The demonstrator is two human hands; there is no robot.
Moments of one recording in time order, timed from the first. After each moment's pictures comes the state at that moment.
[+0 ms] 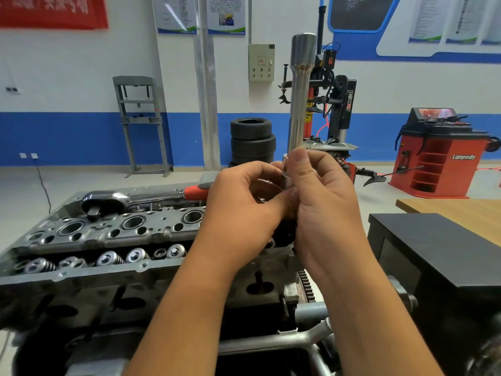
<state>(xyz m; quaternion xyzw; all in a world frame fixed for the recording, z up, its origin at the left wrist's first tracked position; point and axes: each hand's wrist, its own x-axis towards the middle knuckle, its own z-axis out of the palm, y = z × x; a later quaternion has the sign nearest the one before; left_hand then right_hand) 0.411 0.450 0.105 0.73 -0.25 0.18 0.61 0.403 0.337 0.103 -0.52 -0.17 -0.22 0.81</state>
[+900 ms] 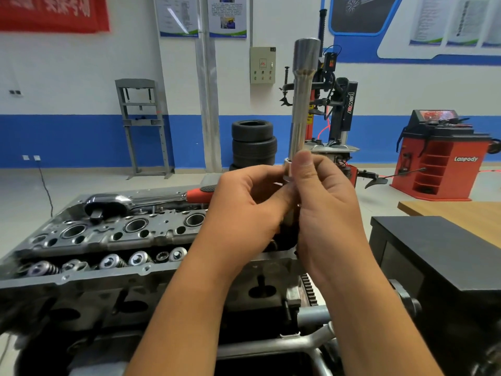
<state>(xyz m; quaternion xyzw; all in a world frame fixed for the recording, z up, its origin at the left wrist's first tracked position) 0.409 0.452 0.106 0.69 -0.29 0.14 0.65 0.399 0.339 0.104 -0.54 -0.17 -0.22 0.80</state>
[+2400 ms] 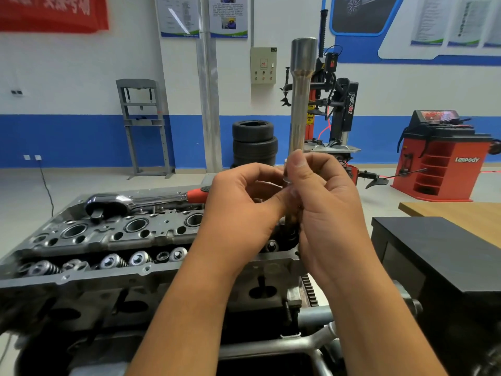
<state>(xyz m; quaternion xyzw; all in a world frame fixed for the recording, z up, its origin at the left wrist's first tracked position) 0.412 0.452 0.104 0.70 -0.25 0.17 0.65 0.402 0.336 0.103 -0.52 -0.19 -0.22 0.81</state>
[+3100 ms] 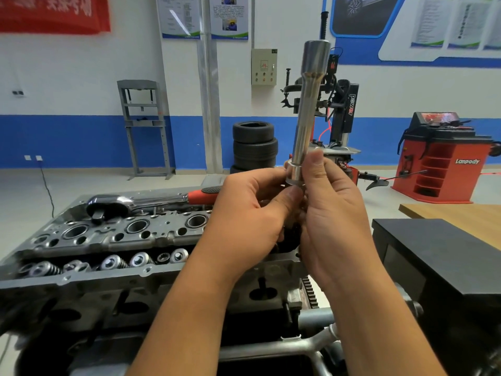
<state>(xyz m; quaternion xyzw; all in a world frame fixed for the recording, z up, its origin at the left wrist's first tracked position) 0.408 0.450 0.107 0.70 -0.29 0.14 0.64 0.402 0.336 0.104 -0.50 -0.19 -0.21 0.82</state>
